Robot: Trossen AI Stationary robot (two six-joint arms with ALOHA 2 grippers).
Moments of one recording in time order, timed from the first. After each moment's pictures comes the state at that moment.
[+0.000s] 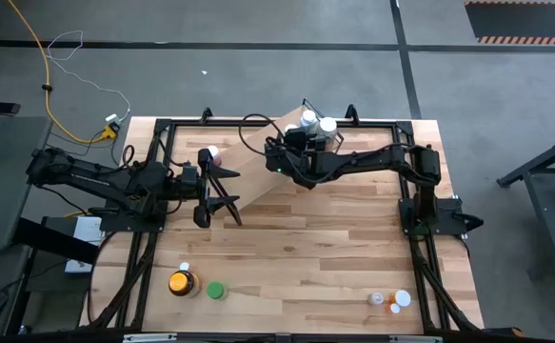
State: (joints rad) left arm -0.07 0.85 0.63 0.29 -0.24 0.02; right arm -0.11 1.94 1.46 -0.27 1.15 0.73
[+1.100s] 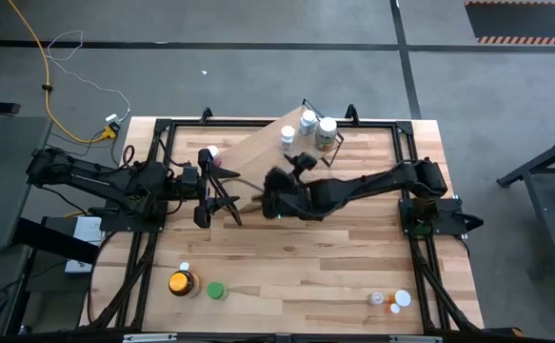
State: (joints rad) left arm -0.07 0.85 0.63 0.28 -0.24 0.02; right arm 0.17 1.94 1.72 -0.74 1.06 0.27
